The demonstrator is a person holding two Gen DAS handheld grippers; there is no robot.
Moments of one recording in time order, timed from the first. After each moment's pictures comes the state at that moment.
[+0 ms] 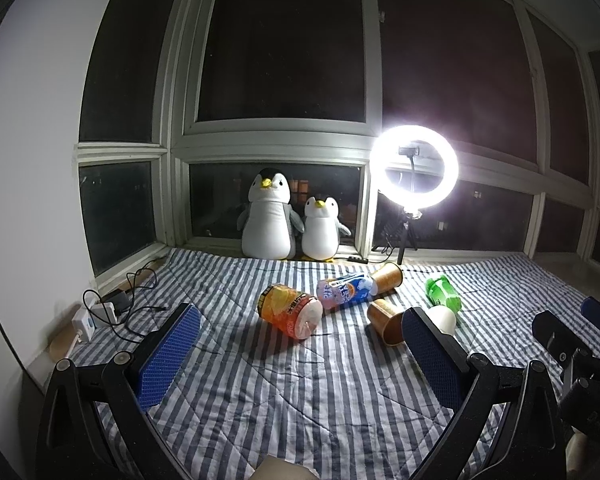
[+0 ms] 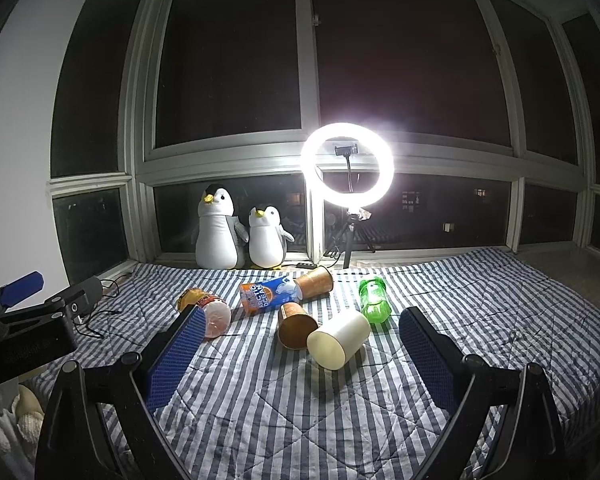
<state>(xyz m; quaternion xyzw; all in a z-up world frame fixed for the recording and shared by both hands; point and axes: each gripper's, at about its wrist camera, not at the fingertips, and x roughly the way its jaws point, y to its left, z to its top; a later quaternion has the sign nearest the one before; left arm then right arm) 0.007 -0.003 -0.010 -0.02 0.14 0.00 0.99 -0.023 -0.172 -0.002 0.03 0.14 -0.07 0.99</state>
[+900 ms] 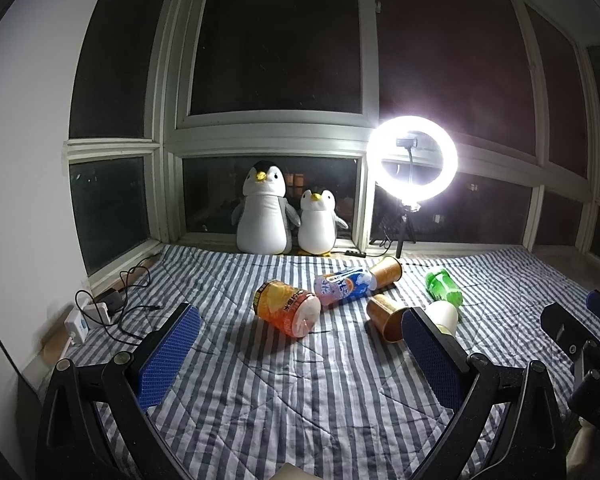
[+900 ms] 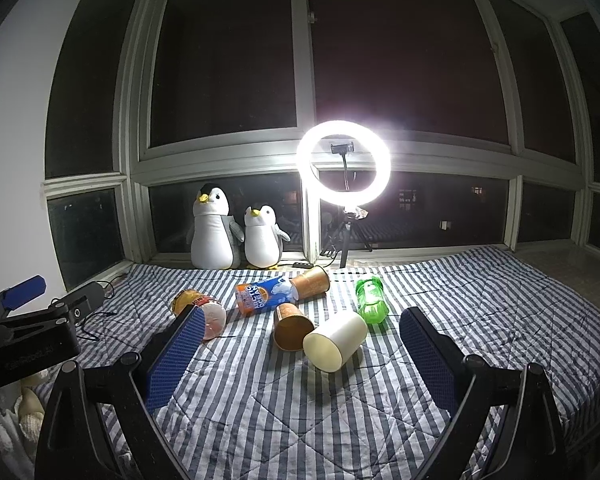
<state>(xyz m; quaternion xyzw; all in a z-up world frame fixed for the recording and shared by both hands) 0.022 -0.004 -0.014 -0.01 0.16 0.00 0.99 -0.017 -0.178 -0.002 0.03 0.14 -0.08 0.99</state>
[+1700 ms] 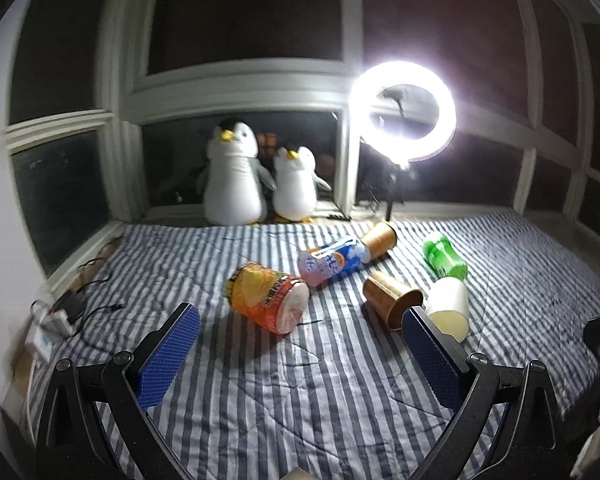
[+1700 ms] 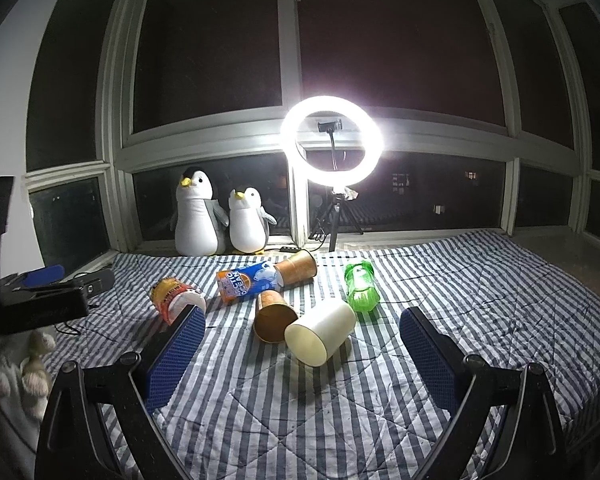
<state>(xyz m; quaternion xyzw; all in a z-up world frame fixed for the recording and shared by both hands) 0.138 0.000 -0.029 0.02 0.24 -0.07 0.97 0.016 -0.203 -0.018 0.04 0.17 -0.09 0.98</state>
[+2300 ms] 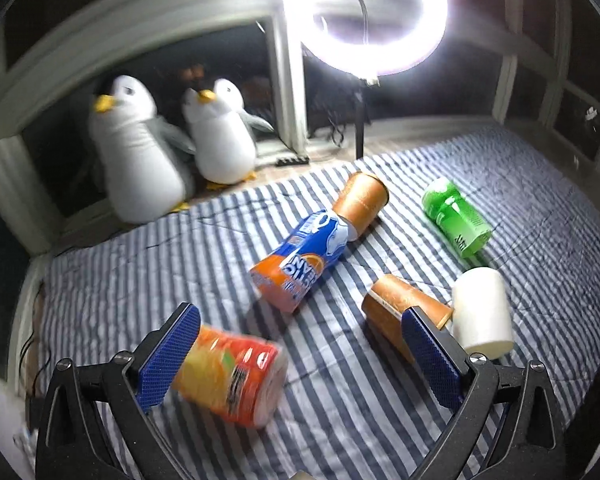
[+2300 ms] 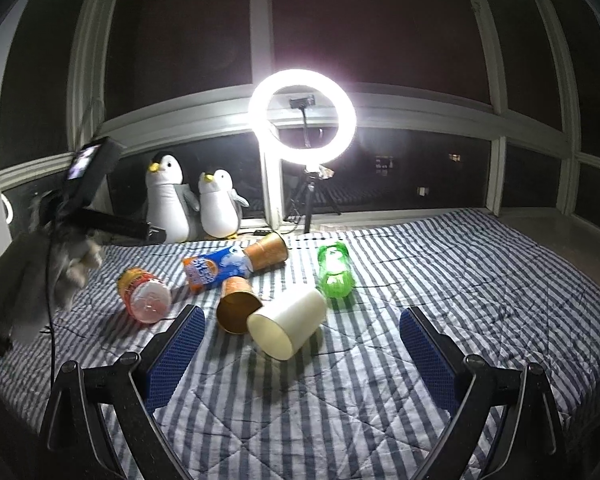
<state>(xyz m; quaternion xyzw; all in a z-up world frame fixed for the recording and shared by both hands) 0.366 -0.063 -0.053 0.12 0.40 -0.17 0.89 0.039 -0.238 -0.035 0.05 0.20 -0.12 0.97</state>
